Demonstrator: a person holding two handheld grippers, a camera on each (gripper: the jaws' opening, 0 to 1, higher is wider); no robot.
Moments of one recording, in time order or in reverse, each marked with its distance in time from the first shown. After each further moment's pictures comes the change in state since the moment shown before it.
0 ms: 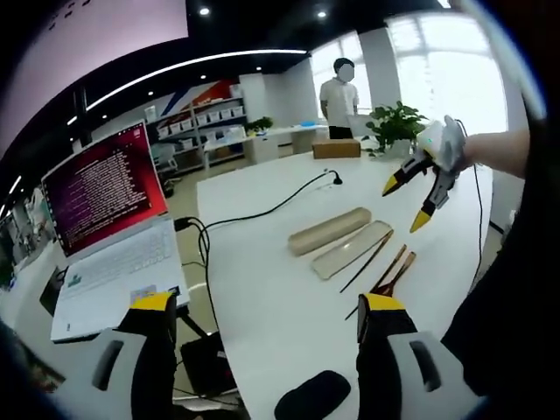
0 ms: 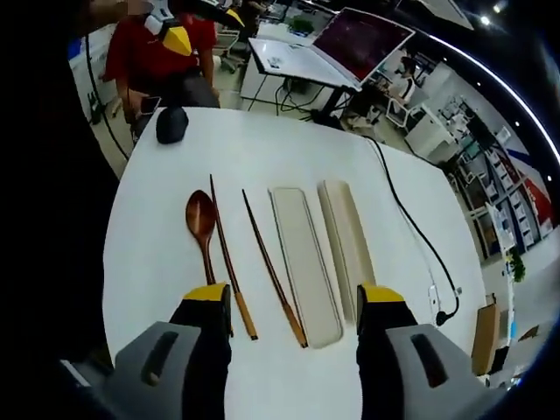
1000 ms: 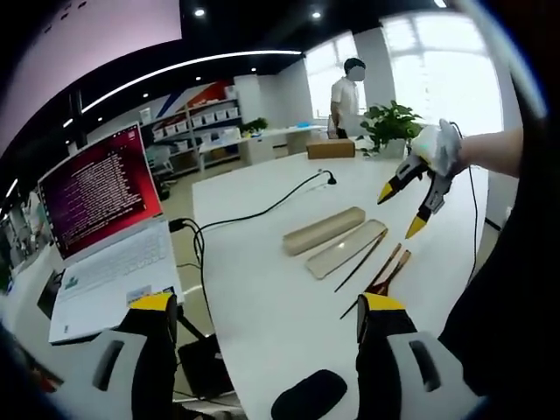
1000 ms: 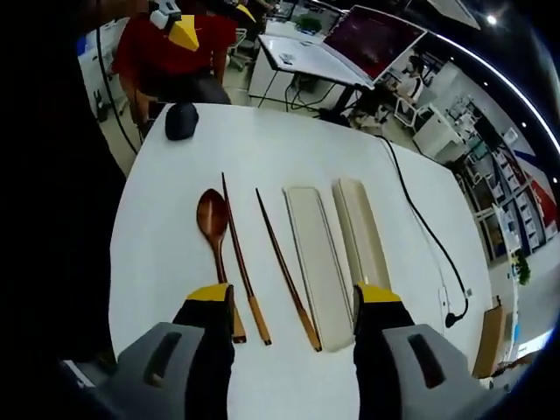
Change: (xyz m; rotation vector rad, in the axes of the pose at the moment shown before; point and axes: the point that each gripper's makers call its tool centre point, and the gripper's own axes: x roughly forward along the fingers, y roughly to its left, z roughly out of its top) left arm -0.004 -0.007 0.002 0.004 -0.015 -0.015; right arm 0.007 0.011 0.002 0.011 -0.001 0.033
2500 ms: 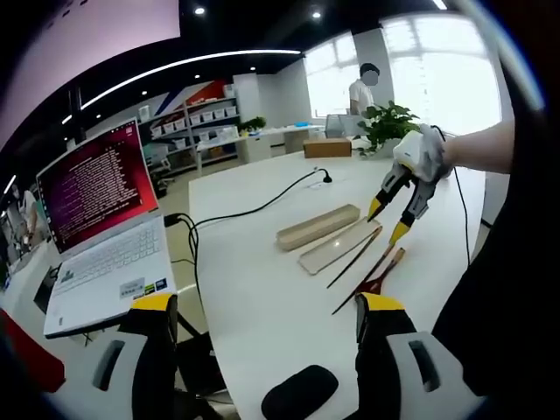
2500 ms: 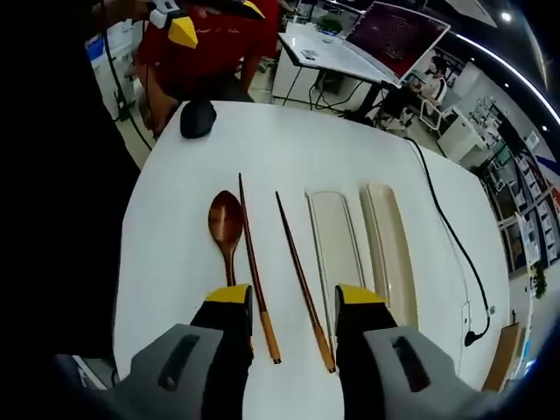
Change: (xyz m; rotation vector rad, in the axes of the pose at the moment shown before) left arm -0.001 -0.008 -0.011 -0.014 0.004 -0.020; right arm 0.028 0.015 0.004 -0.041 -0.014 0.131
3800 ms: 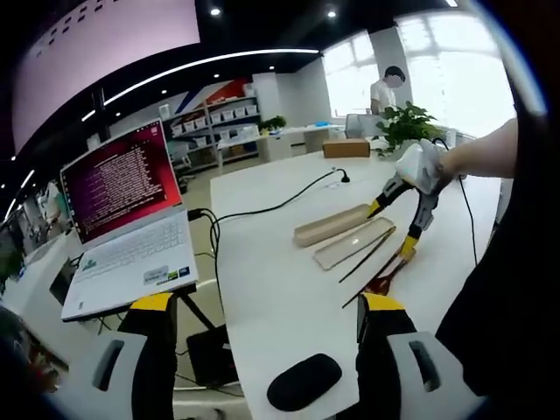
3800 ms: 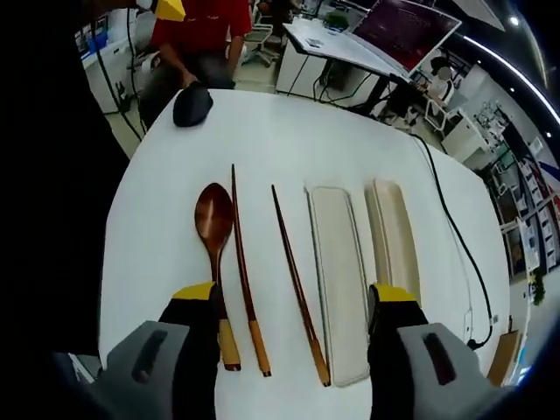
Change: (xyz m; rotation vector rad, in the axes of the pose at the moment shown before) left arm -0.023 0.007 -0.004 -0.021 0.008 0.106; right arm 0.022 -0.008 -0.003 -0.026 0.025 -0.008
